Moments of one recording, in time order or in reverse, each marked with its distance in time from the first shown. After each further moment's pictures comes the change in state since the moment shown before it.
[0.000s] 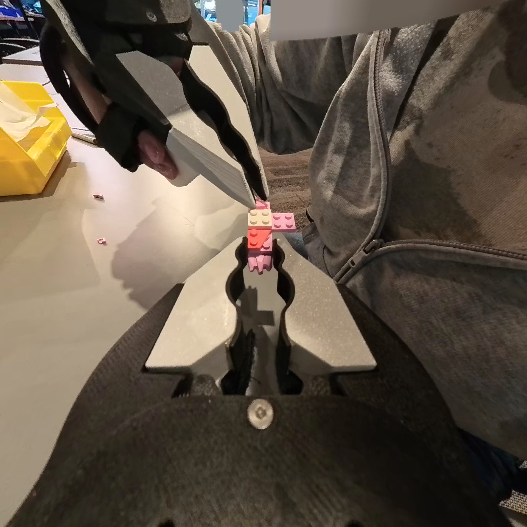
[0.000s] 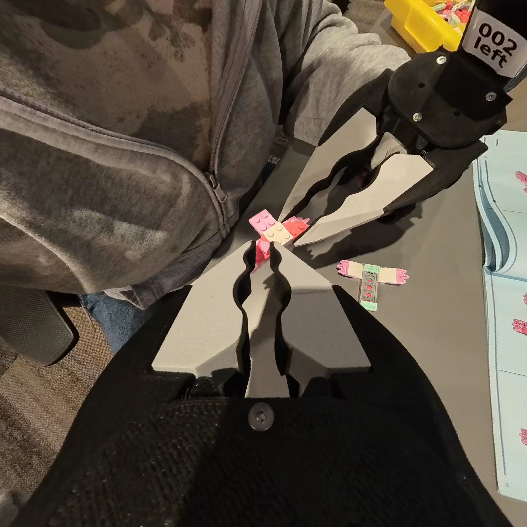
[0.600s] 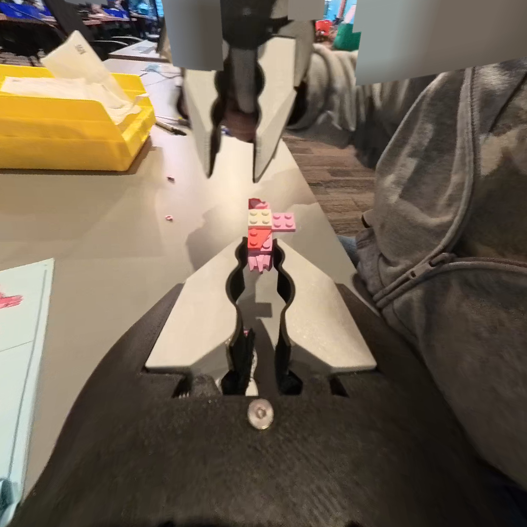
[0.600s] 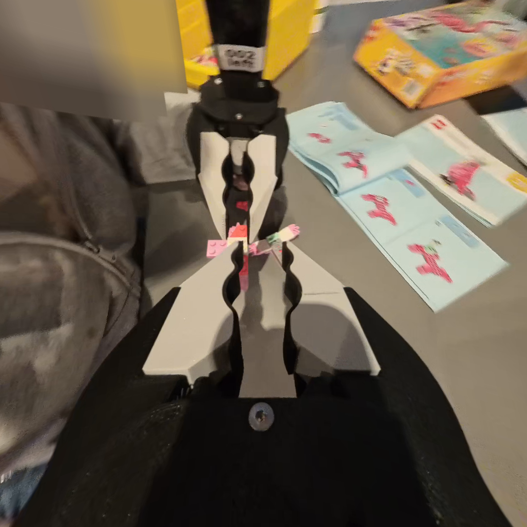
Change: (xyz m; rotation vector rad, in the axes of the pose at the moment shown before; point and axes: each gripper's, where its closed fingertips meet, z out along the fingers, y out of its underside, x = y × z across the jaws) left arm -0.040 0.005 -0.011 -0.012 -0.241 -0.037; right arm 0.054 0.012 -0.042 0.166 0.655 0.348
